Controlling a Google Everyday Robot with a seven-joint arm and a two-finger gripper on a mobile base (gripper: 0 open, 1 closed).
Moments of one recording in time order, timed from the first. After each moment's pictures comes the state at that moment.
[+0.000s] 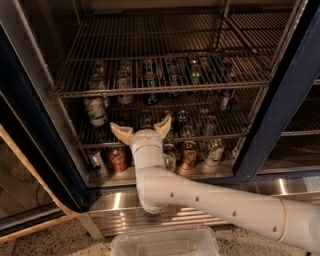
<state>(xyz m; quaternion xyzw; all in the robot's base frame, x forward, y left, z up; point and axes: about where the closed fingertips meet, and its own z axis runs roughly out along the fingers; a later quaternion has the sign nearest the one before) 0.641 0.049 0.760 -0.05 0.70 0.06 0.71</state>
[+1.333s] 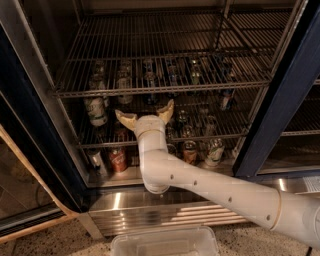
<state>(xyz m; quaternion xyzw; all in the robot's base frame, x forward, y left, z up) 0.689 0.036 0.774 -0.07 0.68 0.03 0.73</state>
